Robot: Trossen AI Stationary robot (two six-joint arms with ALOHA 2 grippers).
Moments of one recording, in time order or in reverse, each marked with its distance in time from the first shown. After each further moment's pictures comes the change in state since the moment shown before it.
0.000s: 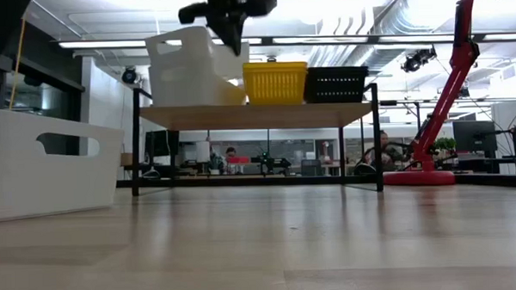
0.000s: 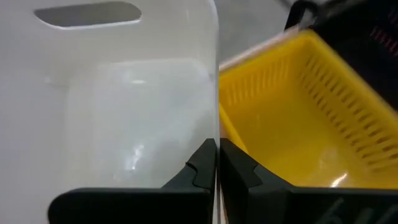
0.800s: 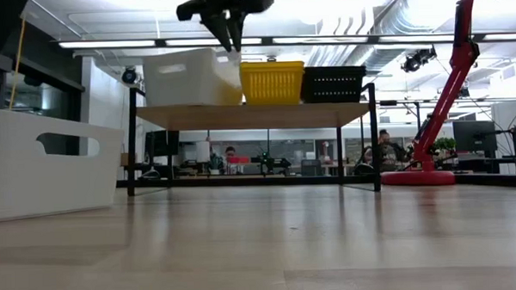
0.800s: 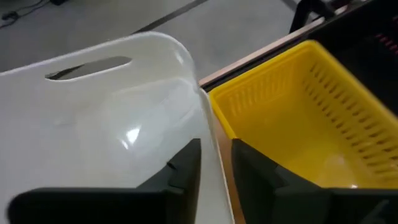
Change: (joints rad) left arm 0.015 -0.004 -0.001 -0.002 -0.012 0.028; right arm 0.000 0.000 0.000 -0.011 0.002 0.000
